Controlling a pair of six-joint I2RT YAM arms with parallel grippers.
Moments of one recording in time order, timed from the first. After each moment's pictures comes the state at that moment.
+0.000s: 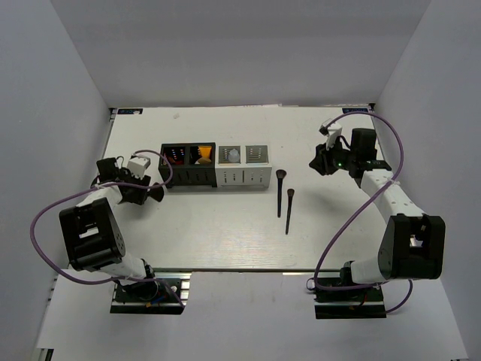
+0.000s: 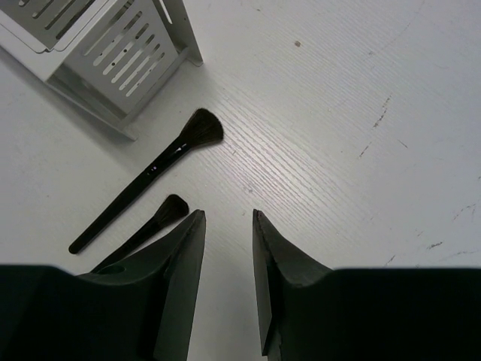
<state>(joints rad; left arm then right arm) 0.33 1.52 0.77 -0.23 0.31 0.64 0.04 1.40 0.95 -0.23 -0.62 -0.38</state>
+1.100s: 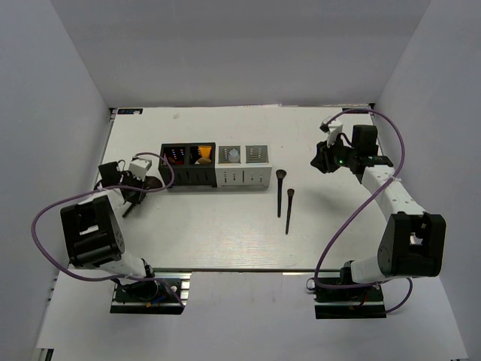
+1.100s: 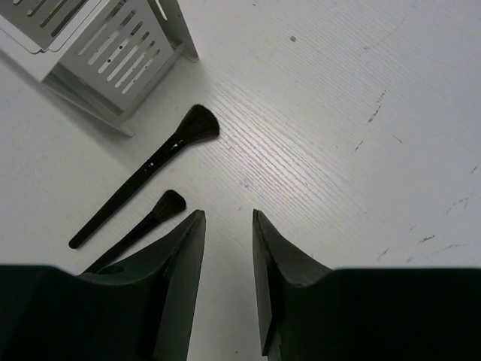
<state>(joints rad) 0.33 1.56 0.72 -0.08 0.35 0.63 0.03 1.41 1.01 -0.30 -0.61 -0.40</state>
